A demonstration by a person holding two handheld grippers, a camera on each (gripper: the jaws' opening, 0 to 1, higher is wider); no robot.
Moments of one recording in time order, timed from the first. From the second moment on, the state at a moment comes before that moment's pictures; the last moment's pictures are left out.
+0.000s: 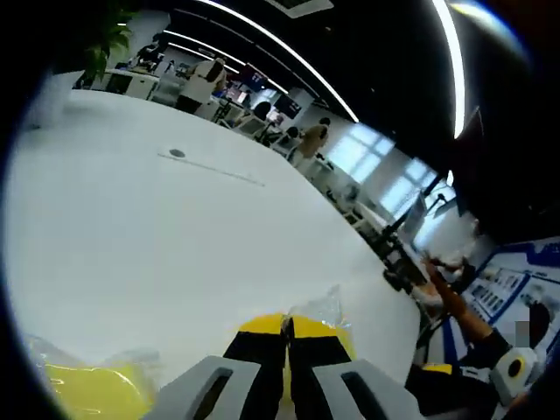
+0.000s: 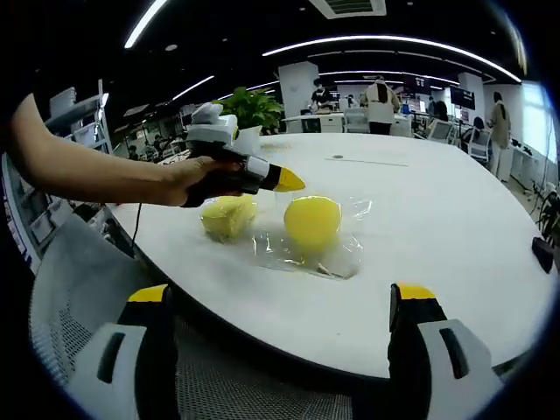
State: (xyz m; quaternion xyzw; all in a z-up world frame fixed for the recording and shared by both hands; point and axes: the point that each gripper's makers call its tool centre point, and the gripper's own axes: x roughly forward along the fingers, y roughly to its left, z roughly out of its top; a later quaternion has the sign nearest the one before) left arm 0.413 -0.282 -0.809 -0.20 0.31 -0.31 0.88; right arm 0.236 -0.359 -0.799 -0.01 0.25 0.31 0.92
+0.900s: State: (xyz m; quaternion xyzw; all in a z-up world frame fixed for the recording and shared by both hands) left arm 0.436 -0.265 -0.848 0.02 0.30 -0.31 0.90; right arm 0.234 -0.361 -0.801 -0.01 0.25 0.31 0.92
